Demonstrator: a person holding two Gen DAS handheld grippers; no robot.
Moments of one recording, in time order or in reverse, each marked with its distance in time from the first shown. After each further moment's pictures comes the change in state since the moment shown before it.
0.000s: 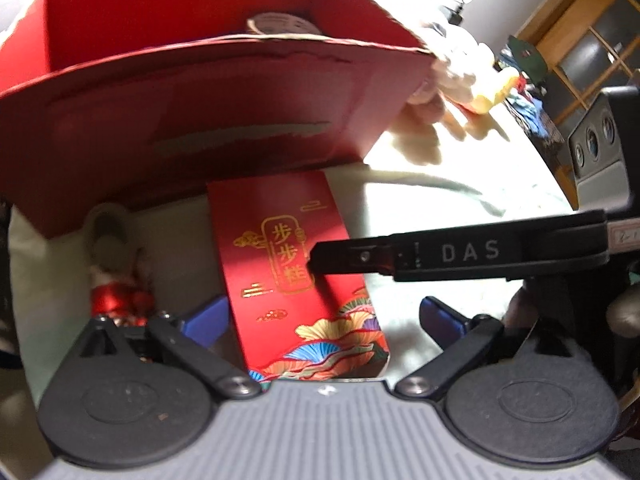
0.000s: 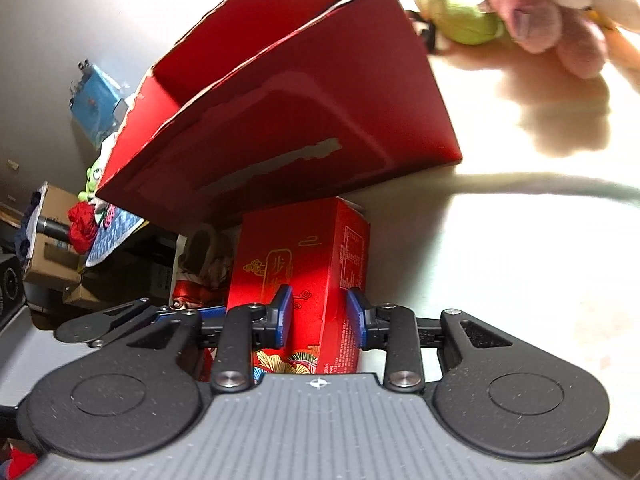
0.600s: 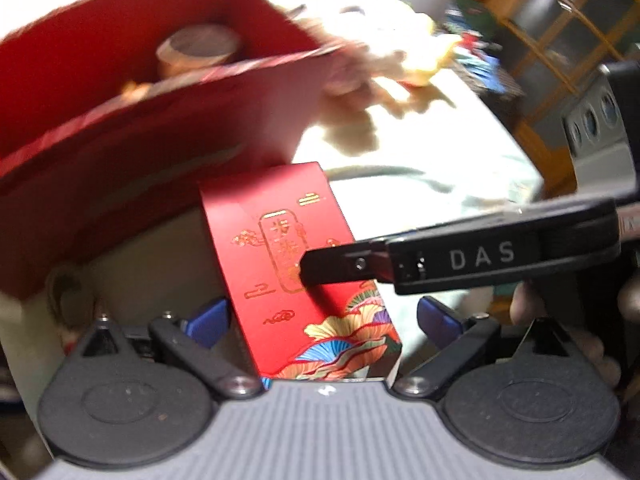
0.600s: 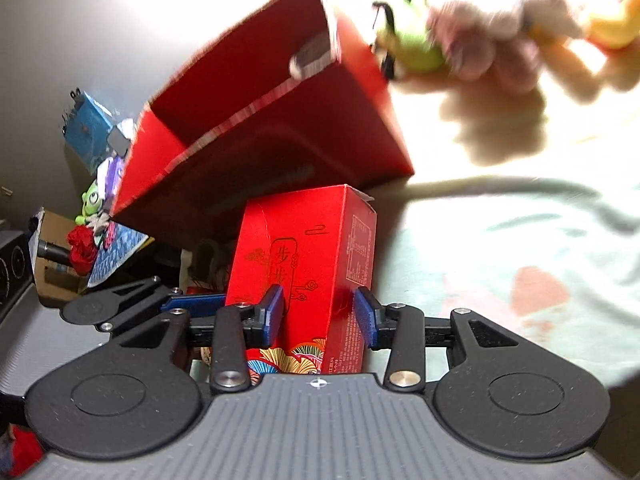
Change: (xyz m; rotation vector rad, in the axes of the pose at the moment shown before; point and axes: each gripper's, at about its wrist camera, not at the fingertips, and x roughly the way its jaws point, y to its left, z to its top) left arm -0.010 -0.046 0.026 0.193 0.064 -0.085; right arm -0.058 0.004 -0.004 0.044 -0.057 -0.050
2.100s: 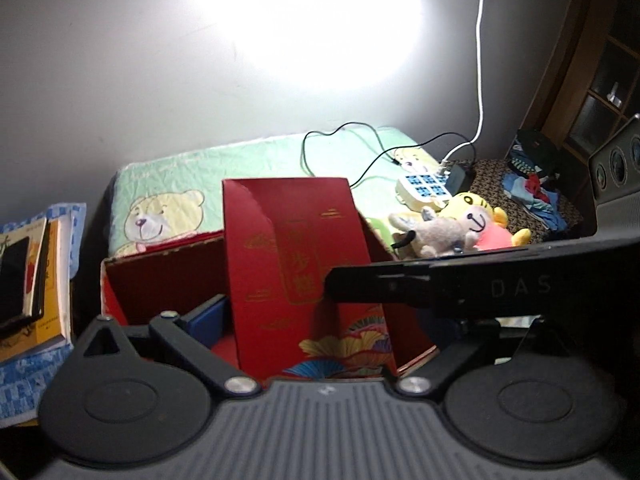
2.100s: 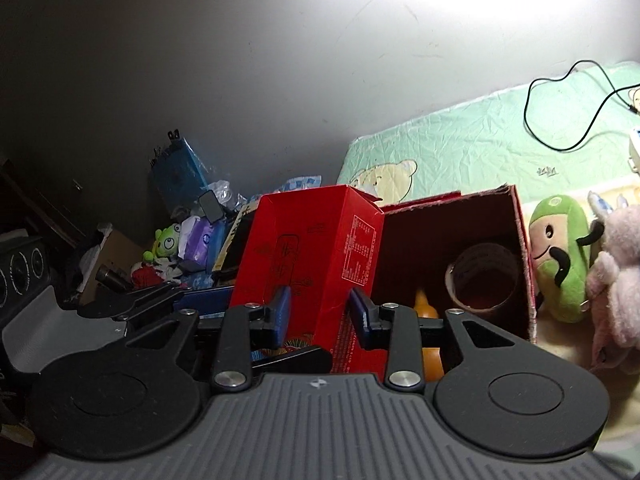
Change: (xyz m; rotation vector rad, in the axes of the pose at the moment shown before) left arm -0.100 0.064 0.110 -0.094 -0.353 0.253; right arm 0.015 0.088 0.141 -0.254 -0.151 0.220
